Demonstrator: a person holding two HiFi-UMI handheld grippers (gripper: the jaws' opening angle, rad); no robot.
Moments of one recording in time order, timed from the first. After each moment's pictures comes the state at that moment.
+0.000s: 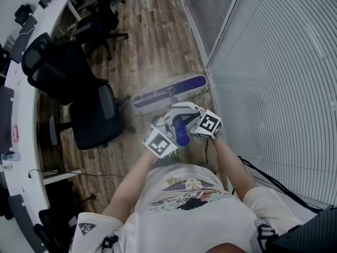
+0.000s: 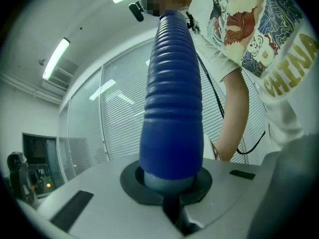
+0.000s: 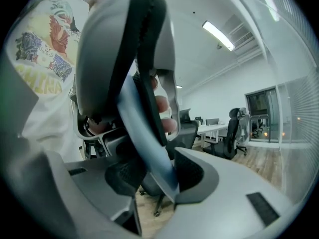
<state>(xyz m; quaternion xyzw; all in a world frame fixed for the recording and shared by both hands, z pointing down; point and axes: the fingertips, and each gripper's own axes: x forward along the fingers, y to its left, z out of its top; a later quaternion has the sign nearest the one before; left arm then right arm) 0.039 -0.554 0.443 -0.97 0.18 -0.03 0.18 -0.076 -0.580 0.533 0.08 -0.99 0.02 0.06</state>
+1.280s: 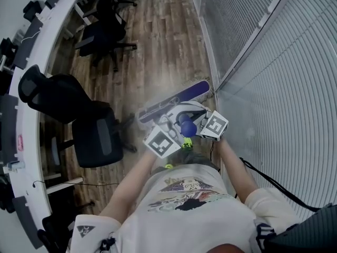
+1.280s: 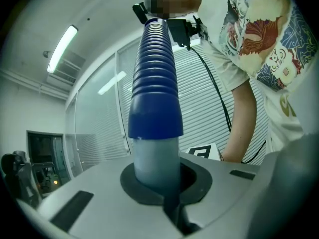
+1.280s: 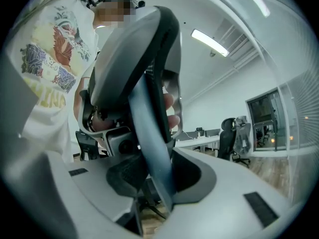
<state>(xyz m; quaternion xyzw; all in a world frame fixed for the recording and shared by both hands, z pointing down) 0.085 -0.882 0.400 -0.96 0.21 -0.06 0.17 -0.032 -0.893 0.483 0.05 -1.00 0.01 -0.01</state>
